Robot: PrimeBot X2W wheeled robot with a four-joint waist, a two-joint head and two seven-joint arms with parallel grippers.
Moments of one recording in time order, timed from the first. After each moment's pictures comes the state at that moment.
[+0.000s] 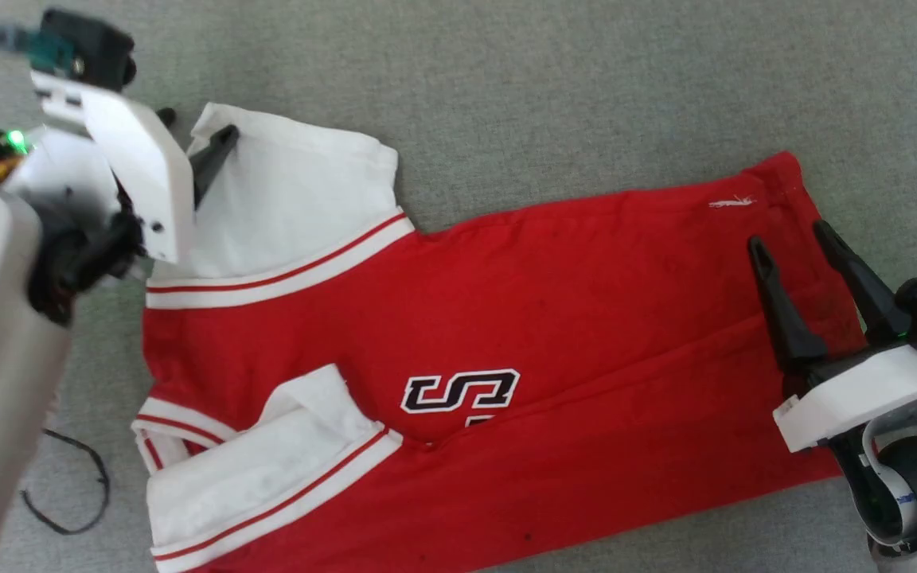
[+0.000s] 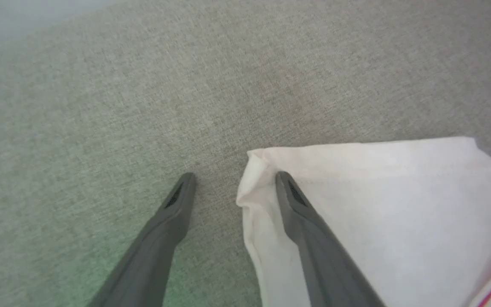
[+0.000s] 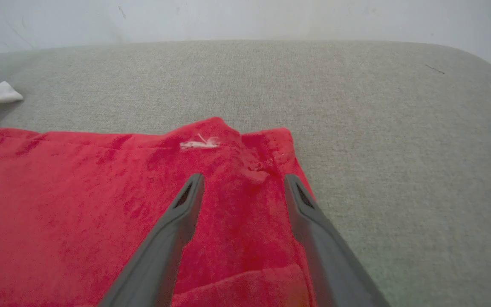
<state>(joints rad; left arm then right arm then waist) -0.81 0.58 -0.42 0.25 -0.68 -0.06 0.66 -0.16 -0.22 0.04 -0.10 0.29 0.13 0.08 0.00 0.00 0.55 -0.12</state>
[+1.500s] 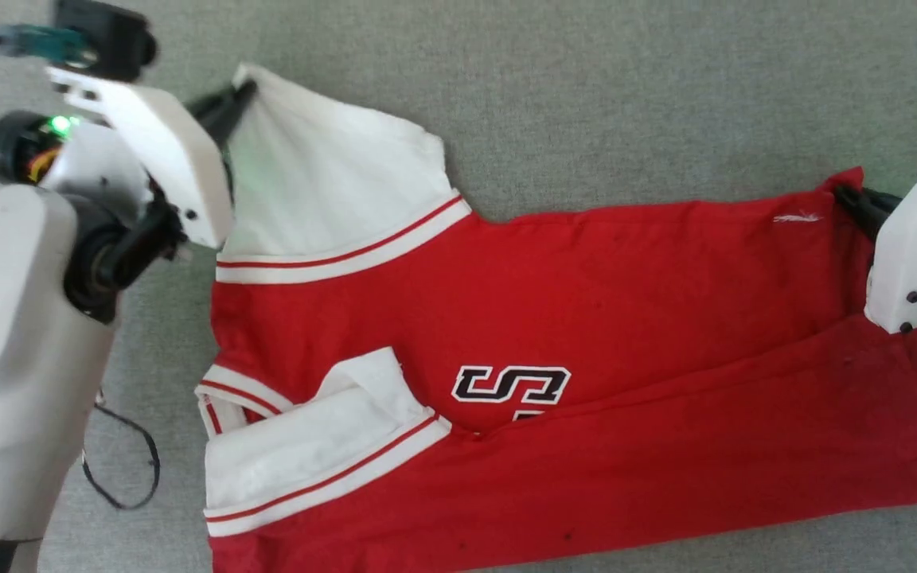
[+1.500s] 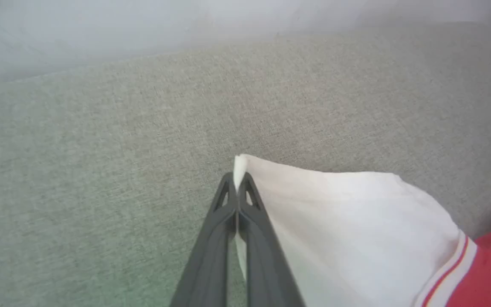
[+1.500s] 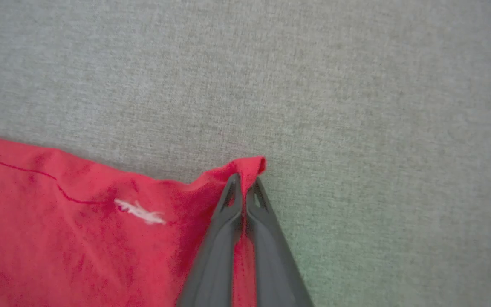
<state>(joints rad) -0.82 0.51 -0.41 0.25 -0.73 -0.07 0.48 -0.48 -0.35 -0.01 -0.05 0.40 0.13 0.89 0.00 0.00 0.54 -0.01</state>
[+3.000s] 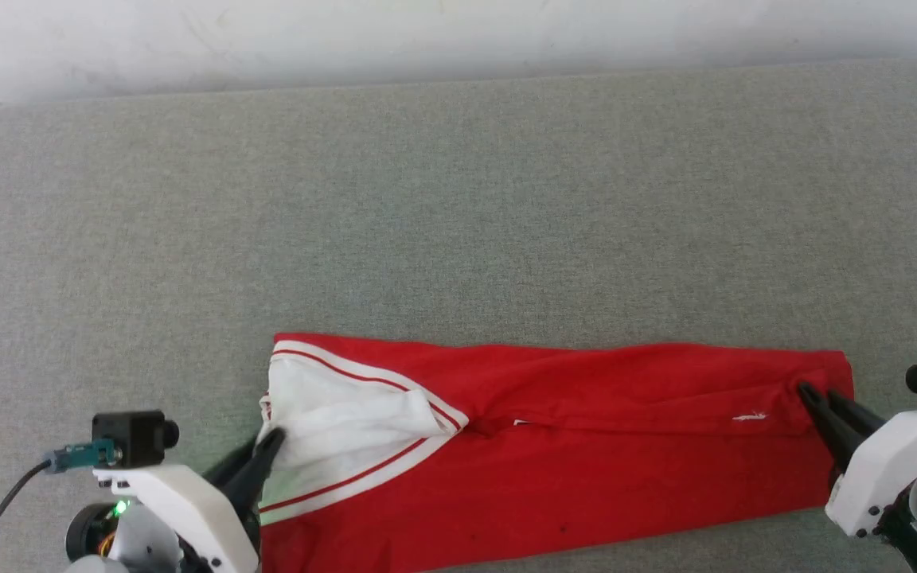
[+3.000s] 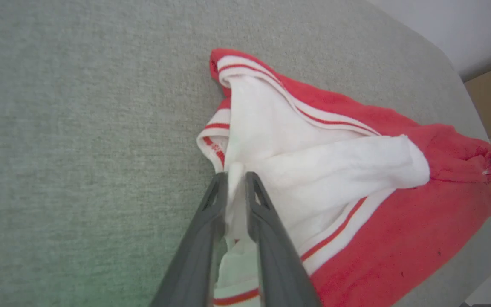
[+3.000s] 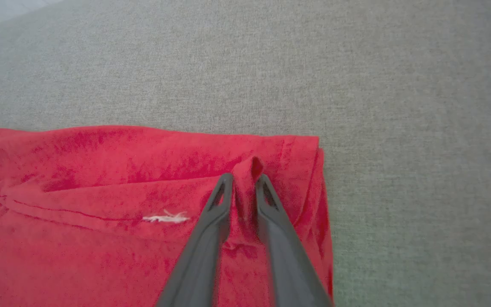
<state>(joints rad) -0.01 0.55 -0.34 -0.02 -0.91 0.03 0.23 -0.02 -0.32 -0.02 0.03 0.53 0.13 0.41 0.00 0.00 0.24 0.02</state>
